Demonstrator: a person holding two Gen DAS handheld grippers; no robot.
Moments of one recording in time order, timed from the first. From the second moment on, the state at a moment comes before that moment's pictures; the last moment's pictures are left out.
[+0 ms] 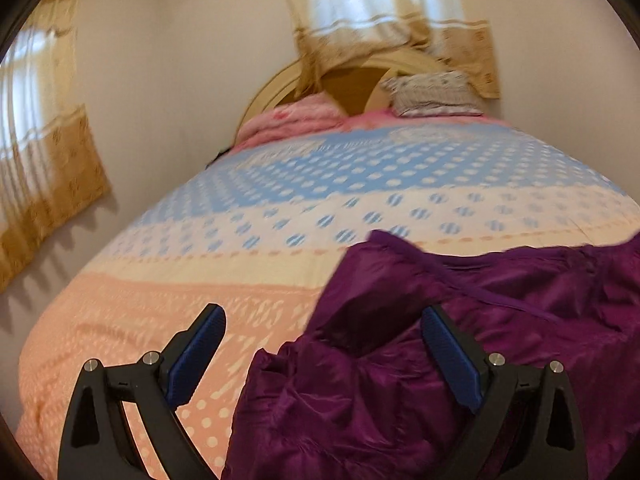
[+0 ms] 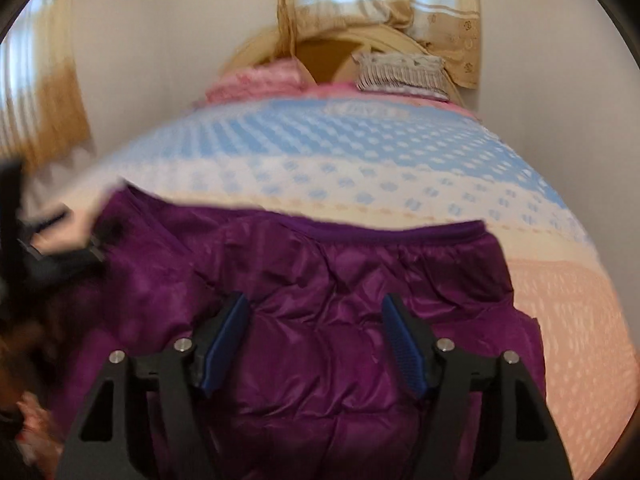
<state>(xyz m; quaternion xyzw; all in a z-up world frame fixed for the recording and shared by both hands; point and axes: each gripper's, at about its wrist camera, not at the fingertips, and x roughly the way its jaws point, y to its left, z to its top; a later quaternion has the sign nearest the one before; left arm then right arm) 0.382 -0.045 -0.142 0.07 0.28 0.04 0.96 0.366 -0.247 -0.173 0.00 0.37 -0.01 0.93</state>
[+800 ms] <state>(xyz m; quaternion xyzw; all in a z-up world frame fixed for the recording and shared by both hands) 0.406 -0.033 -0.153 0.01 0.31 0.08 0.95 0.407 -0.224 -0.195 0.02 0.41 0.01 0.91</state>
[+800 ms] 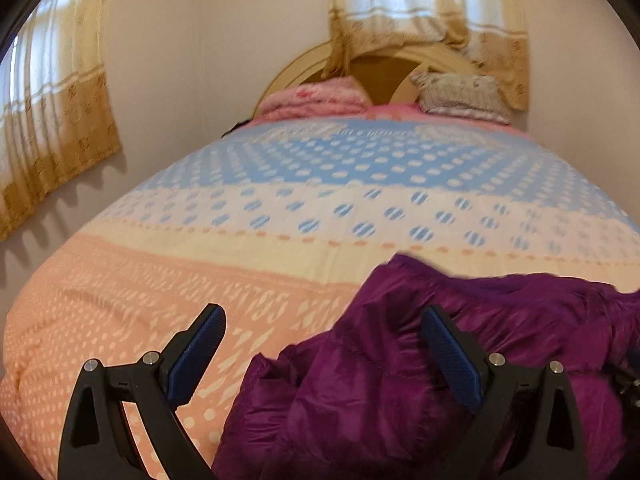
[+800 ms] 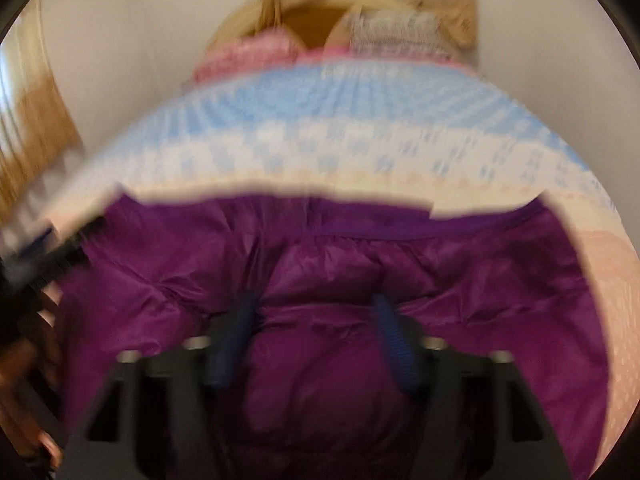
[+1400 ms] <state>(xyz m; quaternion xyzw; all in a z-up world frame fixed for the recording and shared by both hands) 0.441 -0.031 -0.184 -0.02 0.37 0.09 0.93 0.432 -0.247 -0.195 0.01 0.38 -0.08 0.92</state>
